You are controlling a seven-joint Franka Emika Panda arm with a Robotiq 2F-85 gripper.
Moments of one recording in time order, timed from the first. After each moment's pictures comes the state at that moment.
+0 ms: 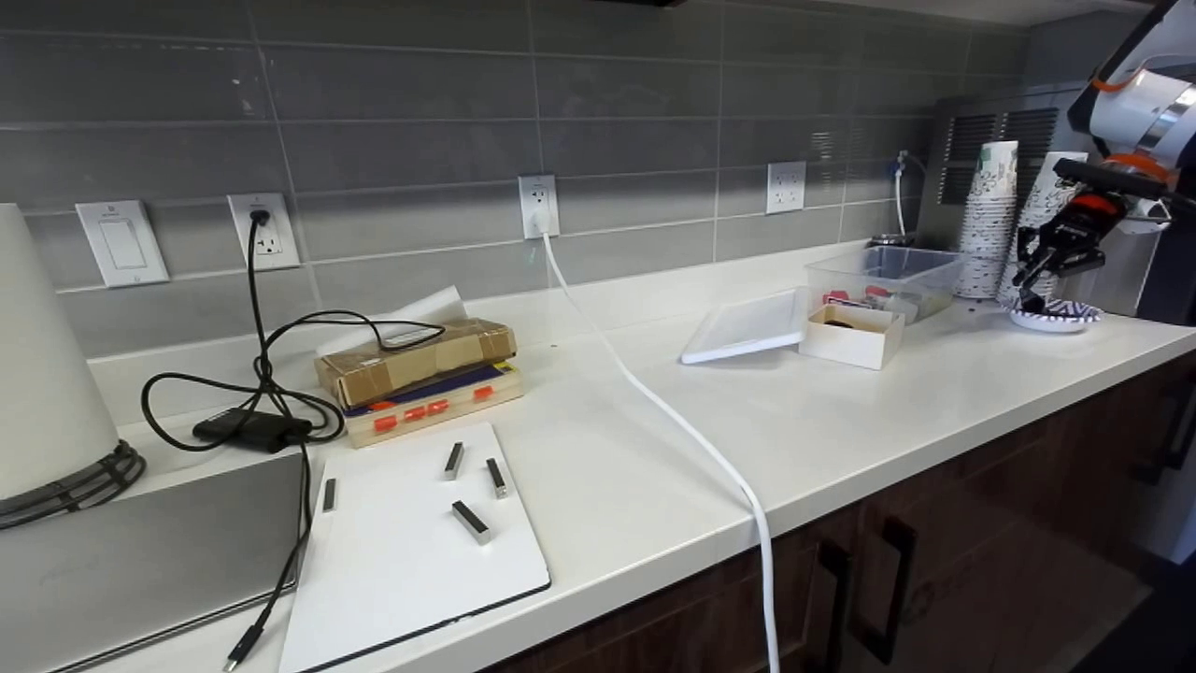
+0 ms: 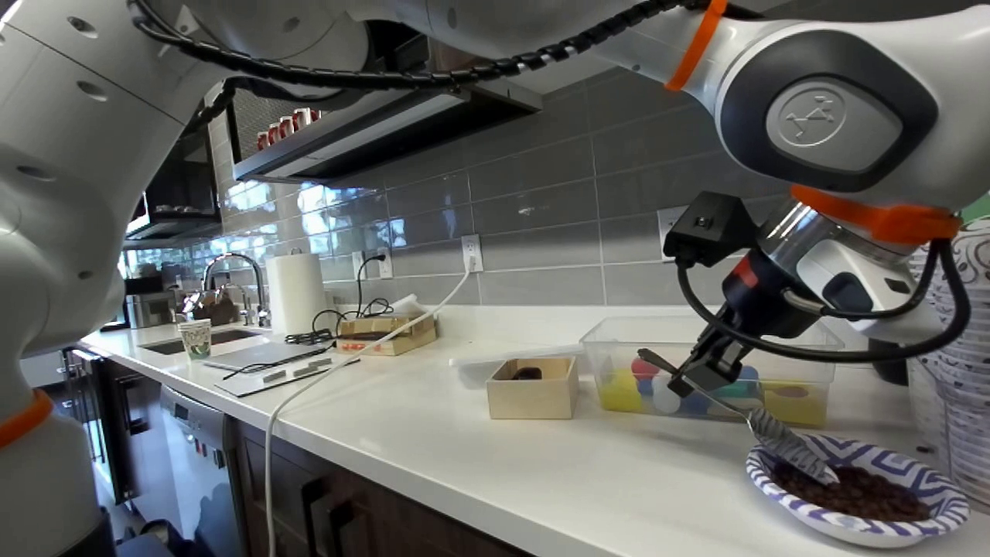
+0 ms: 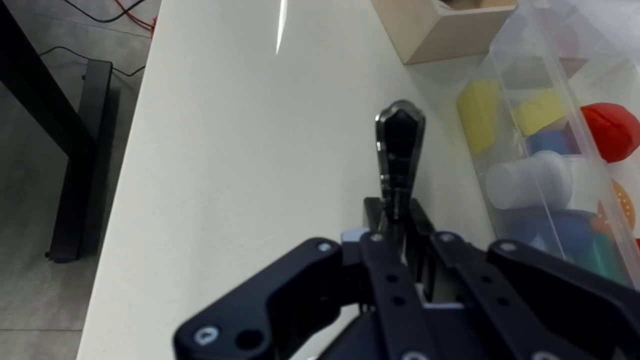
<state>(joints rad) -0.68 0.60 -0.35 -1.54 0.72 1.55 0.25</state>
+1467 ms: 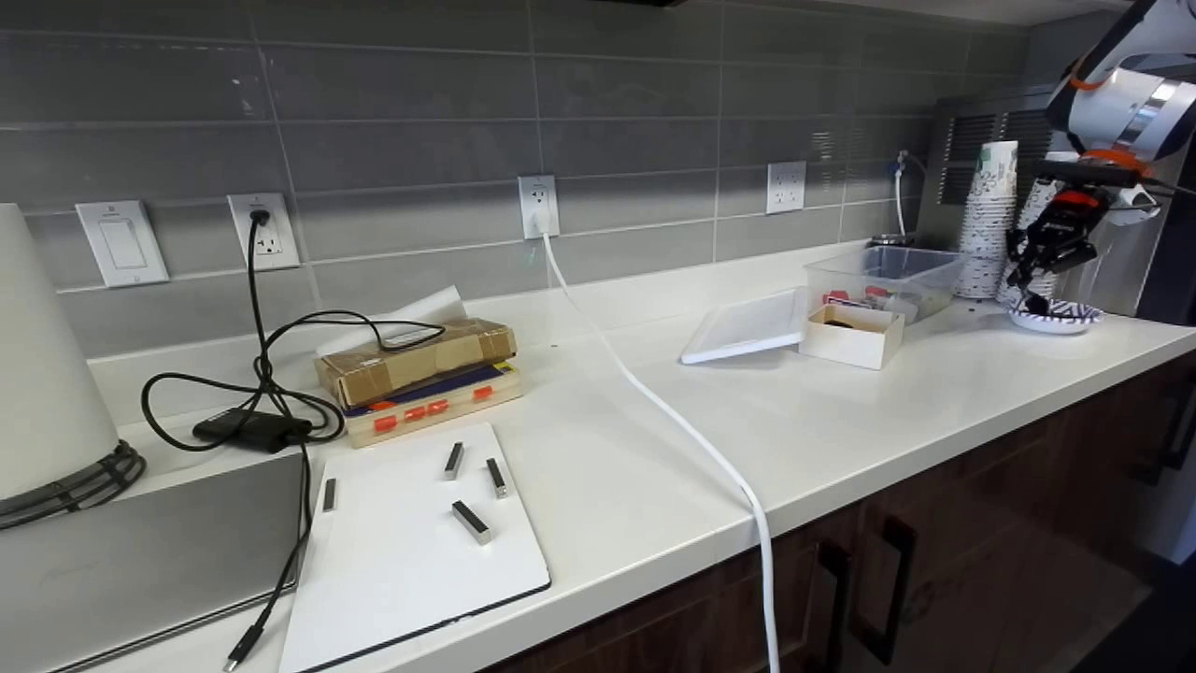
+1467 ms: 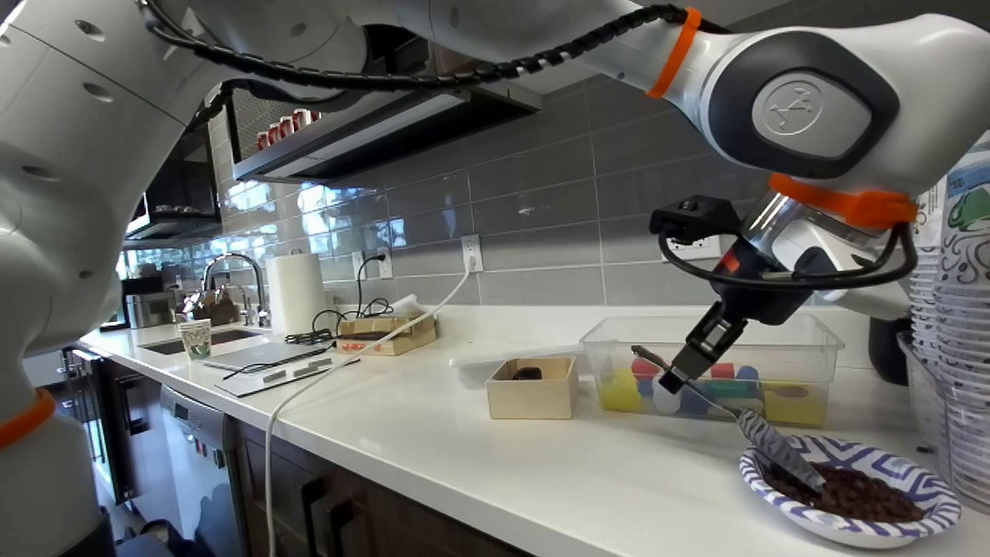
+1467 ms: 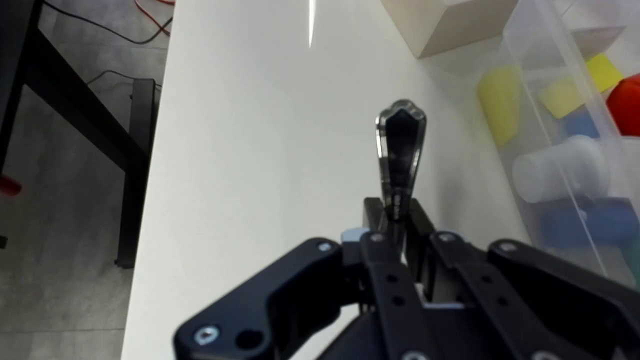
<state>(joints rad) -0.64 0.60 -0.34 -1.52 0.64 1.55 0.43</state>
